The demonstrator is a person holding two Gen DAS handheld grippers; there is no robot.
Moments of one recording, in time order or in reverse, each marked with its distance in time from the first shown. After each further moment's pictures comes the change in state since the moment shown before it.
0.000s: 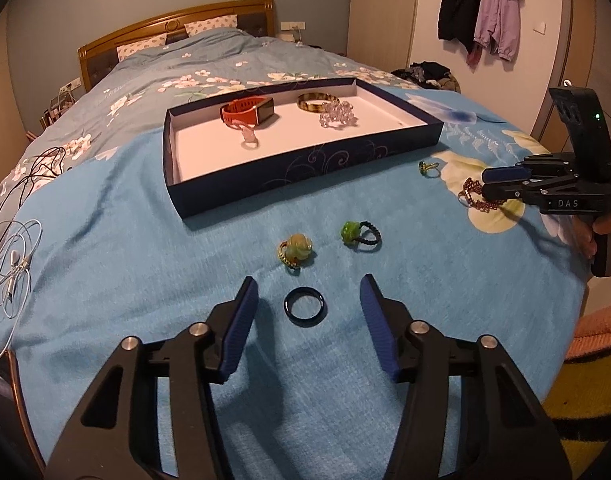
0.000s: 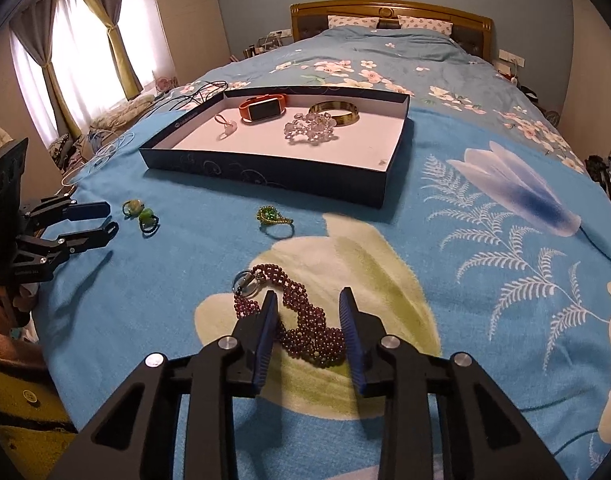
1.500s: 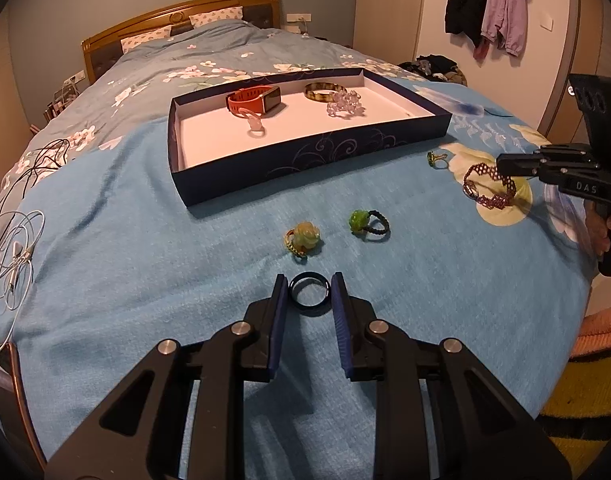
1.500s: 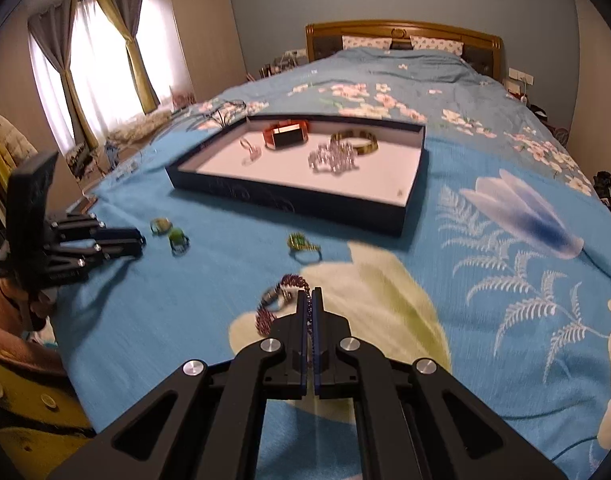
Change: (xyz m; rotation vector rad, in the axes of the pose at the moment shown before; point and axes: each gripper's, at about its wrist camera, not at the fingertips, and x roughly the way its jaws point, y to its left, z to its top) left arm 0.001 0.001 -0.005 -0.012 0.024 0.020; right arm -0.021 0.011 0.006 -0.020 -0.093 0.051
